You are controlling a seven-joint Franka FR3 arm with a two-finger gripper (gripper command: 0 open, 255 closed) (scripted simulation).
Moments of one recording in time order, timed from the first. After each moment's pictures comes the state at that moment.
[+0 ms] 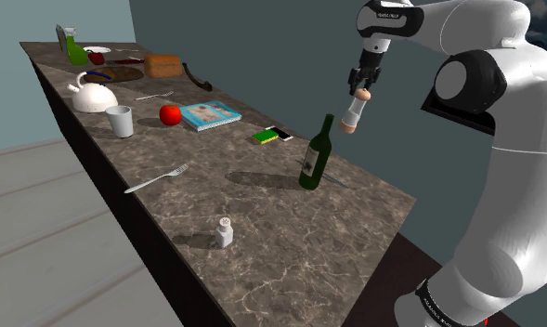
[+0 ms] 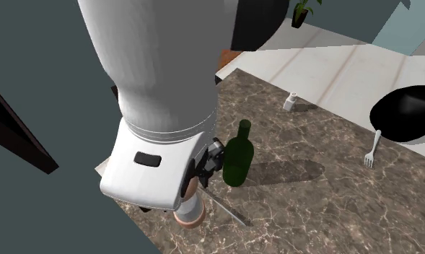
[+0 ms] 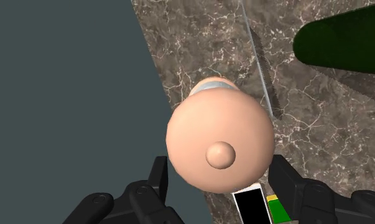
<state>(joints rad) -0.27 0.46 -0.31 -1.18 0.08 1.69 -0.40</state>
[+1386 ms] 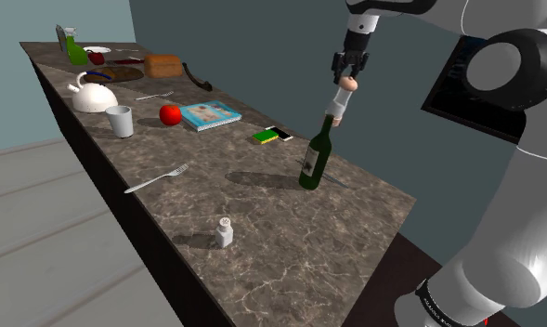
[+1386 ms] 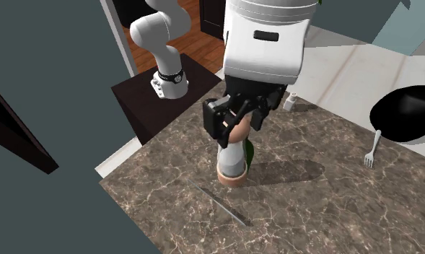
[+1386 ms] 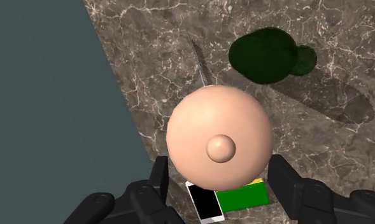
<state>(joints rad) -0.09 0.28 -0.27 -1.30 0.00 1.62 -0.19</state>
